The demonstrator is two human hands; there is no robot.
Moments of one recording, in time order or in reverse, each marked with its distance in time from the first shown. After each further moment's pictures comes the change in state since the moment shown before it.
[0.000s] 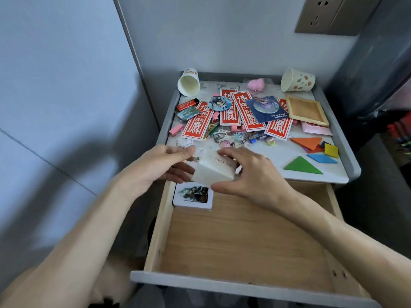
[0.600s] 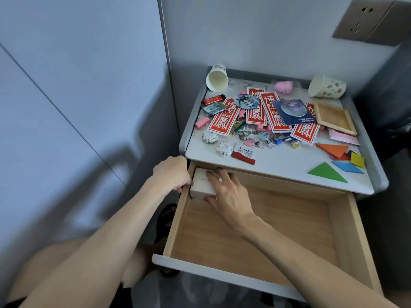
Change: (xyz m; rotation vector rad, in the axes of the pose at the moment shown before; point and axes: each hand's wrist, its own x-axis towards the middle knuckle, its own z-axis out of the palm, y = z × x) left_hand 0.030 -0.060 -0.014 0.874 0.174 -0.224; right_hand 0.011 -0.004 0.143 -0.395 0.057 -0.069
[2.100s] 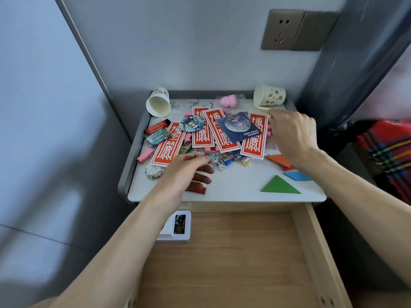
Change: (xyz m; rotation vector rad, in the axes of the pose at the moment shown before) left_hand -0.007 0.149 -0.012 -1.120 -0.129 0.231; right_hand 0.065 0.216 -0.170 -0.272 0.350 0.368
